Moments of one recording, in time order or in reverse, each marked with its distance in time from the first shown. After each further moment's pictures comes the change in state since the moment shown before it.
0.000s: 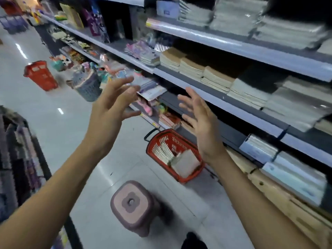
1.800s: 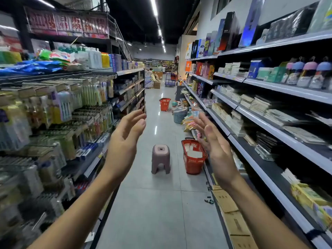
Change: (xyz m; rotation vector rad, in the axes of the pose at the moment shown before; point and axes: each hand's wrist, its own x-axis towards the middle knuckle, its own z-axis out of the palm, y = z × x) left_hand -1.085 0.428 0.646 0.146 0.829 0.284; right_hand -0.881 -0.331 -0.718 0.184 -0.774 -0.379
